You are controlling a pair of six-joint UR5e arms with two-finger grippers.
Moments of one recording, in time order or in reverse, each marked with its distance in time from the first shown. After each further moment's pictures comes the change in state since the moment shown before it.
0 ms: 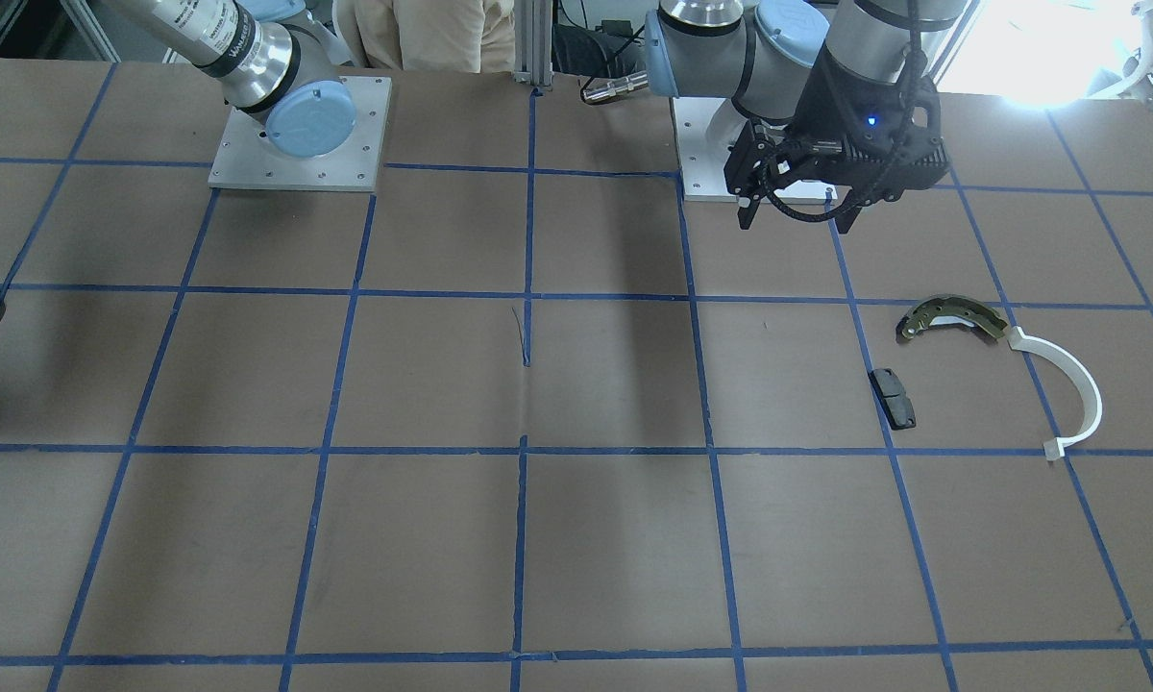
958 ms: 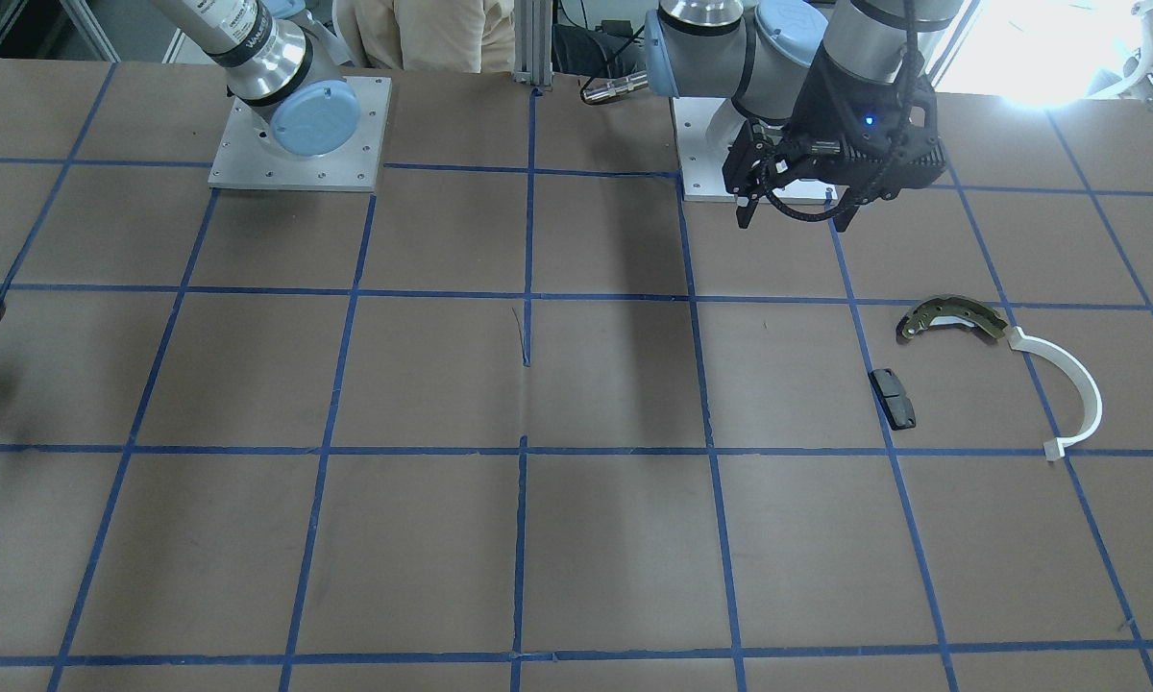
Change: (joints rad) left arm -0.001 0.008 -0.010 0.002 0.000 -0.007; right arm 0.056 -0.160 0.000 0.125 -0.028 0.120
